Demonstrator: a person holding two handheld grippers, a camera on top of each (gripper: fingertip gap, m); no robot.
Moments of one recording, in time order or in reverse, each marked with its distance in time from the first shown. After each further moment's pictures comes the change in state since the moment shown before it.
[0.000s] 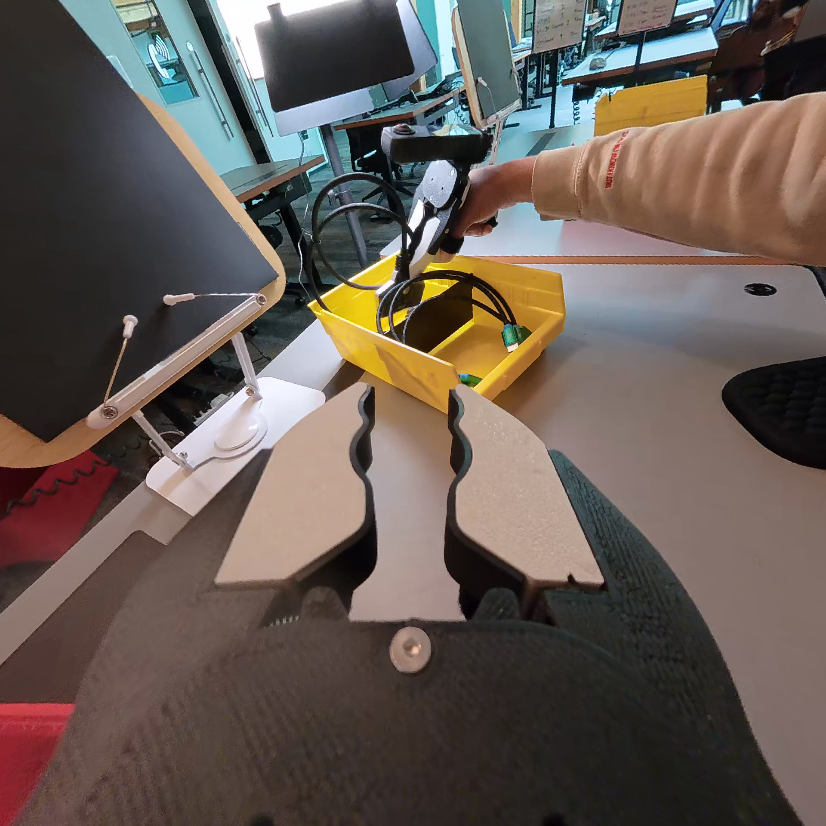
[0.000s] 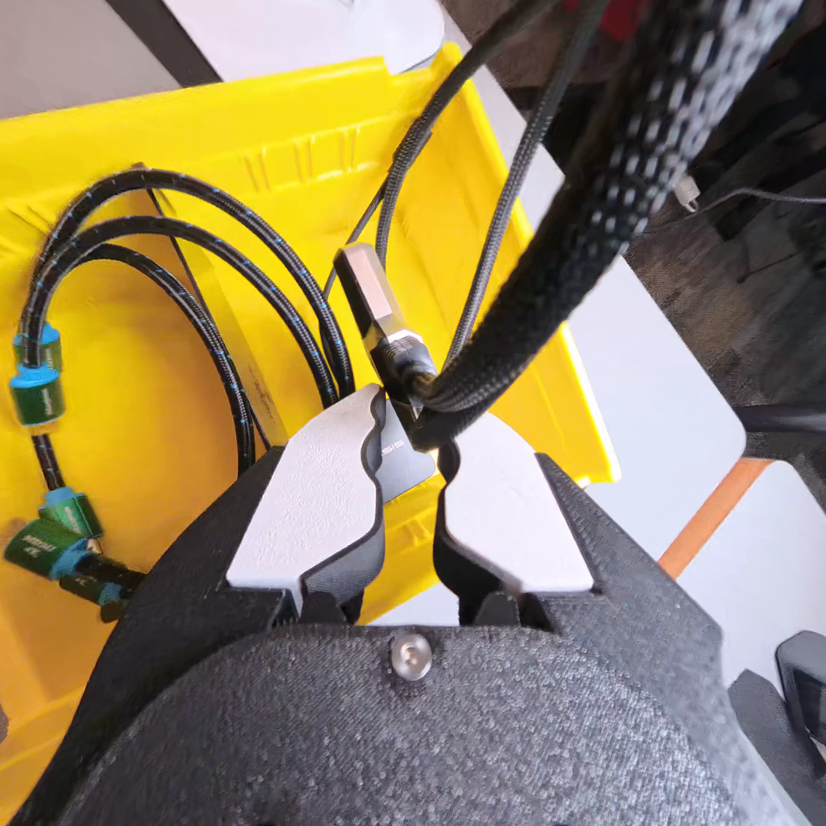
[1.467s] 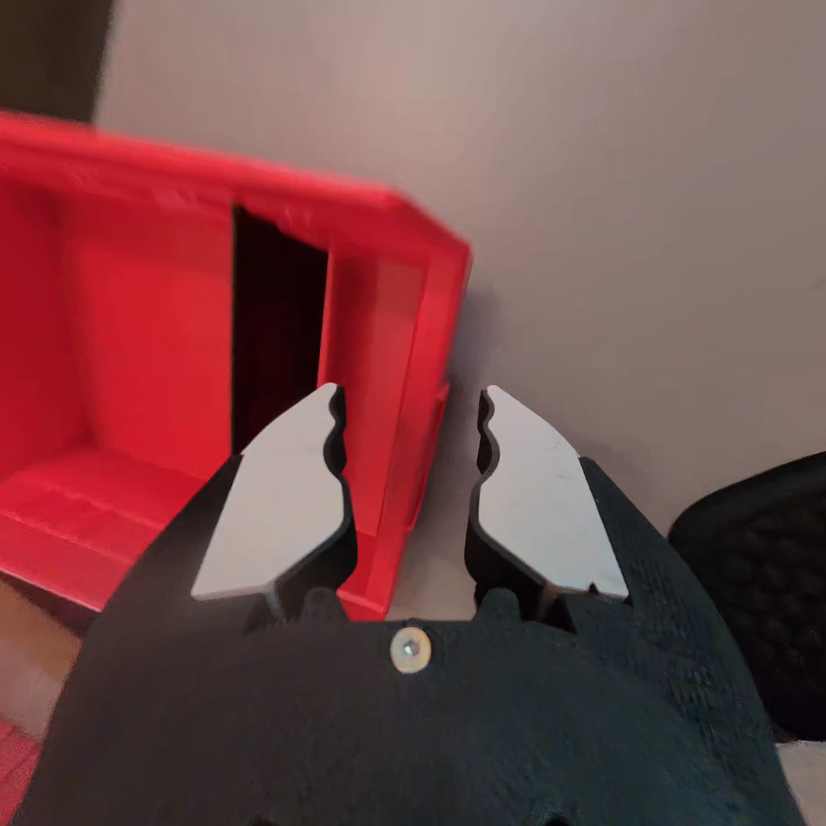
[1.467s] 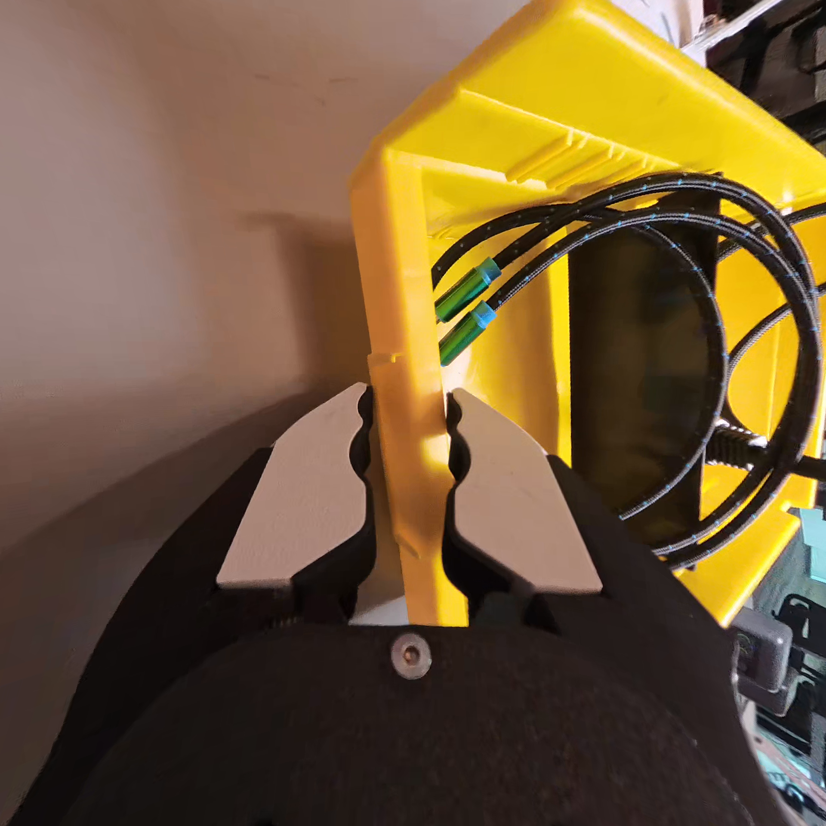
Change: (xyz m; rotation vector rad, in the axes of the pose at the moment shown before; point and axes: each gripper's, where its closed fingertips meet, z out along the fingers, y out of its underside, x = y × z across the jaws) left arm -0.038 0.207 -0.118 -1.136 -0.152 -0.078; right arm -0.211 0.039 0.008 -0.064 0.179 -0.372
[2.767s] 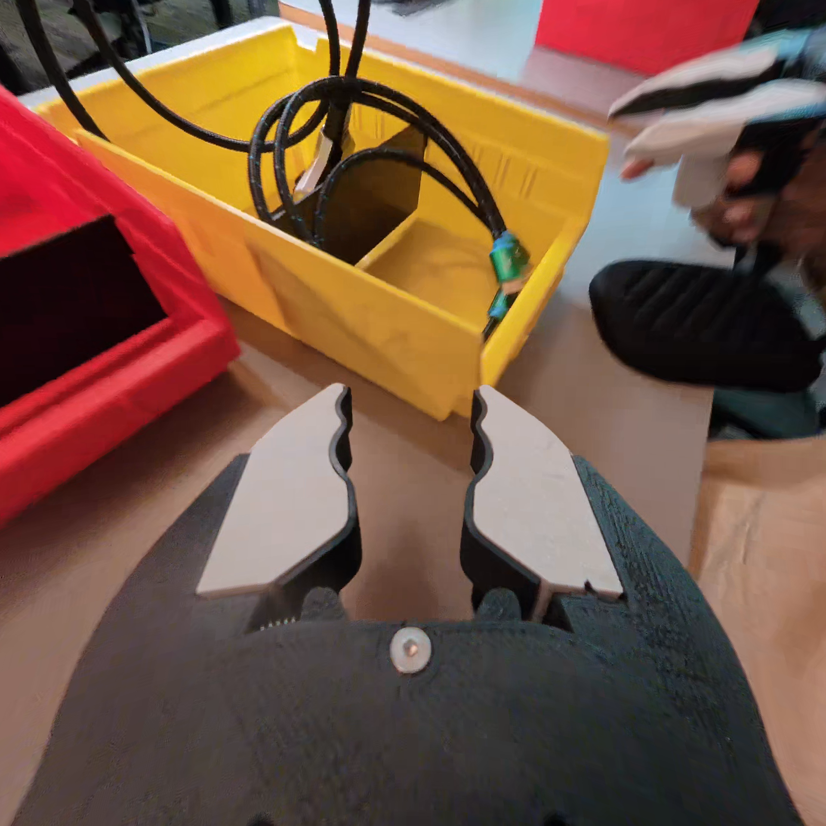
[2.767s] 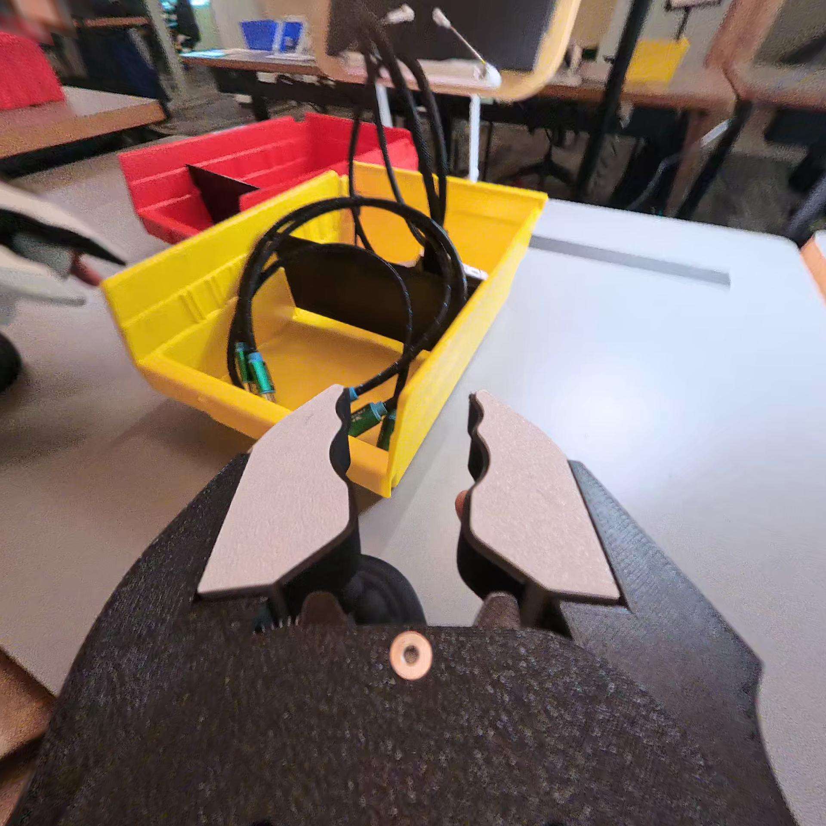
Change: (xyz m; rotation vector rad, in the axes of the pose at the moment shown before) left arm 0.218 -0.123 -0.051 0.826 0.325 -0.134; right arm -0.078 0.053 -0.191 0.592 0.131 0.832
